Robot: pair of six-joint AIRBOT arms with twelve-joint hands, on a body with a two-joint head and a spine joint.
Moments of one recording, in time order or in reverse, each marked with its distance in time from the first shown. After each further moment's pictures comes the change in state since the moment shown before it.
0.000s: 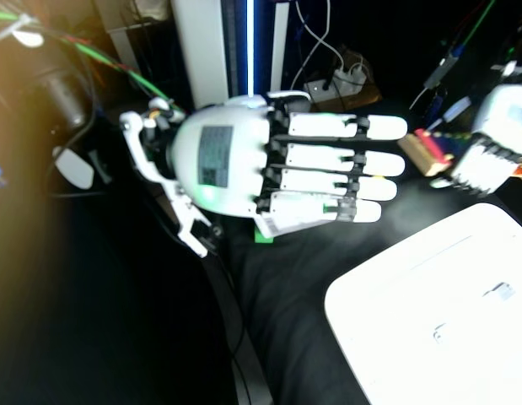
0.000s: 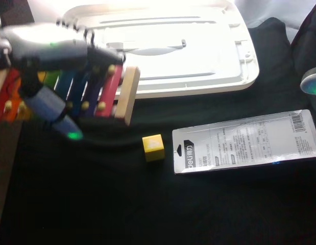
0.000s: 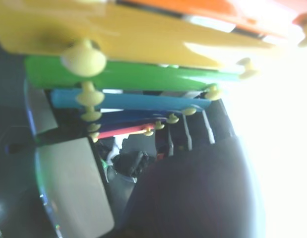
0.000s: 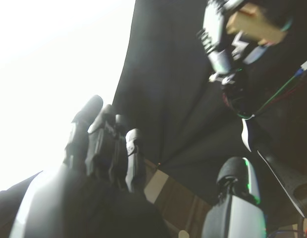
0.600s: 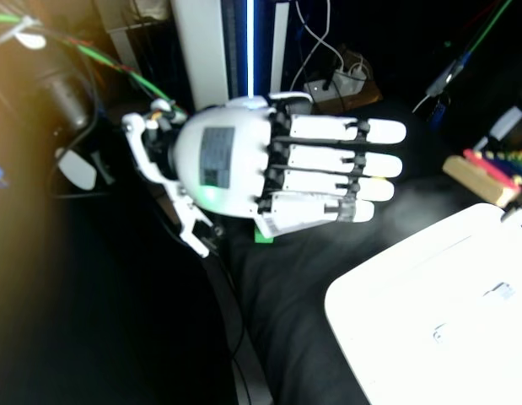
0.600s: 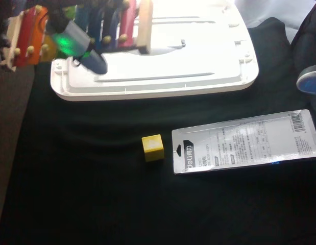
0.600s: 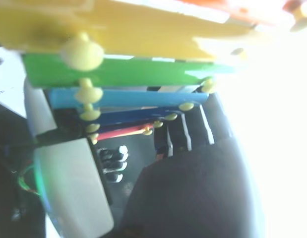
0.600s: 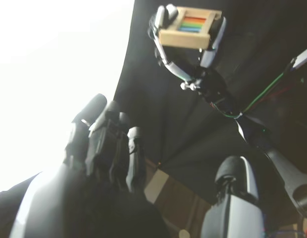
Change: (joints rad) left arm -0.150 -0.217 0.240 -0.047 0.138 0.064; right arm 0.000 -0.016 0.005 0.004 0.003 0.000
